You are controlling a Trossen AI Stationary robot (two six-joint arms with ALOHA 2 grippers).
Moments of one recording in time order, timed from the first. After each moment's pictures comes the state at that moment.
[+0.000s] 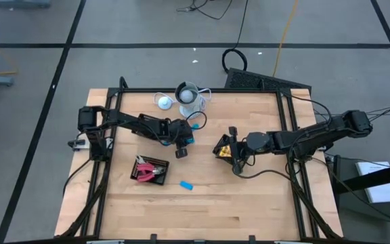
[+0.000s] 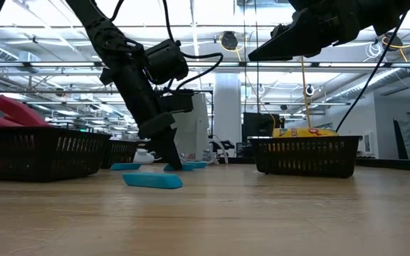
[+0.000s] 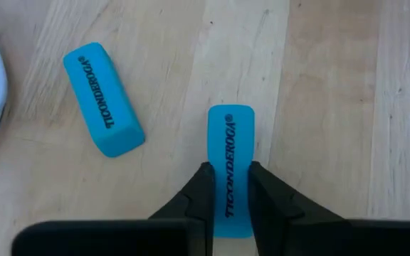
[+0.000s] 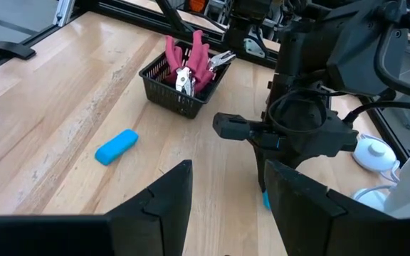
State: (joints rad) left arm 0.17 1.83 0.92 -0.10 -0.01 0.02; right arm 0.14 1.22 0.63 0.23 0.10 -0.22
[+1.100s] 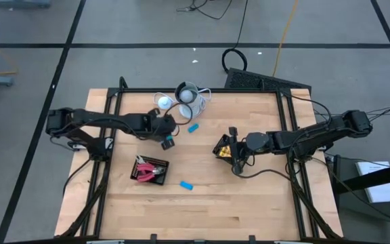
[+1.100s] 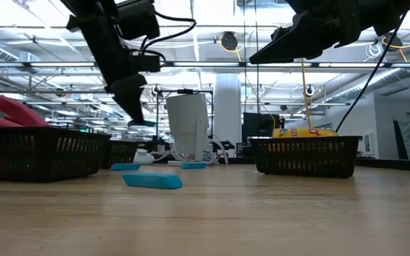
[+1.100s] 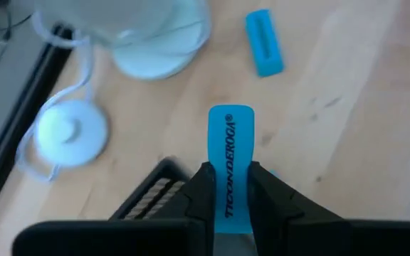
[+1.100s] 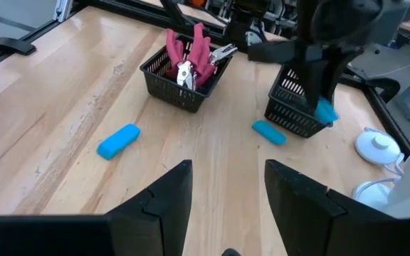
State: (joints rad) left arm 0.15 1.45 0.92 -0.53 -0.36 -0.14; right arm 0.14 1.22 0.63 0.21 0.10 -0.21
